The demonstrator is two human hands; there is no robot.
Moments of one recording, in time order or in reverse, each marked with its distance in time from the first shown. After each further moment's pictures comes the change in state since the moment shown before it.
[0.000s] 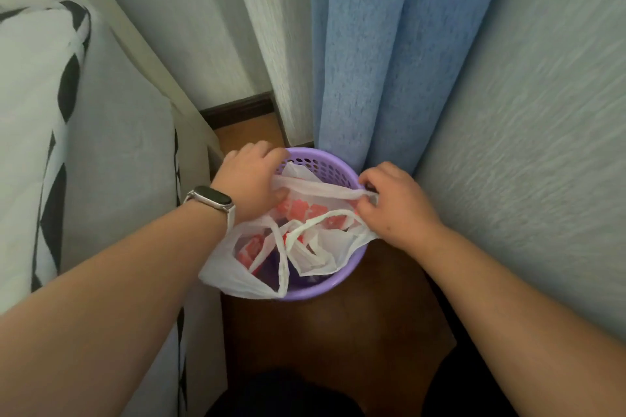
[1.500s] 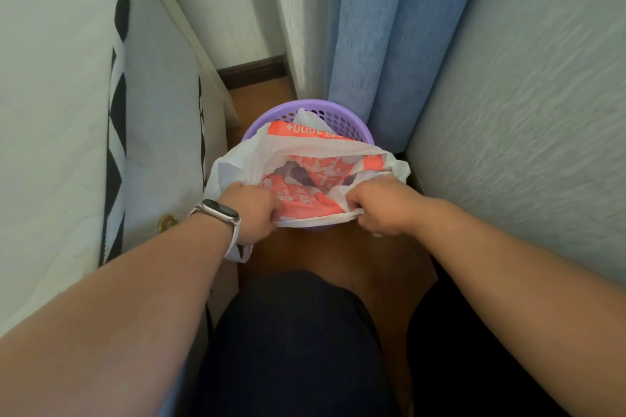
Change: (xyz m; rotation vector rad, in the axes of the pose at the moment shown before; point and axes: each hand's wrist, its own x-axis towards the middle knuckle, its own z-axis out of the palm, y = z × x) left_hand -0.136 0.039 0.012 0.023 -0.415 -0.039; right_hand -0.073 -0.032 -0.002 -0.314 -0.632 -0.195
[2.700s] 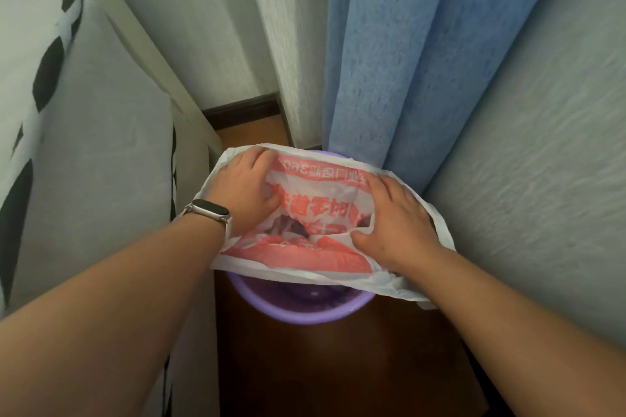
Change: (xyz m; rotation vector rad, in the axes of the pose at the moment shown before) left_hand 0.148 -0.065 -0.027 -0.139 0.529 -0.012; right_hand 0.083 0.046 0.000 0.225 0.413 0.344
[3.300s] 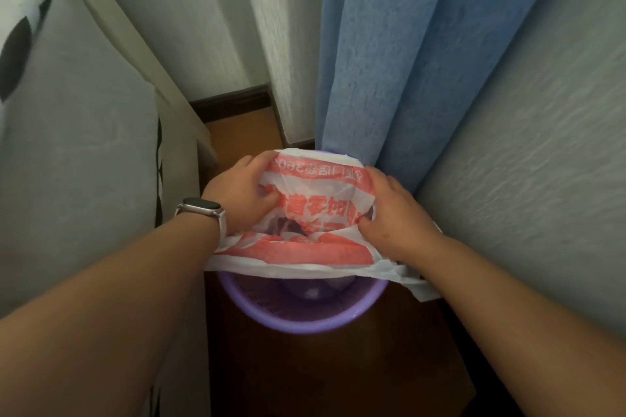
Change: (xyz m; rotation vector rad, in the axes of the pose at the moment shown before) left_hand 0.001 0.009 0.010 -0.256 -0.152 -0.160; right_hand 0.008 0.007 -0.007 0.214 -0.044 0.025
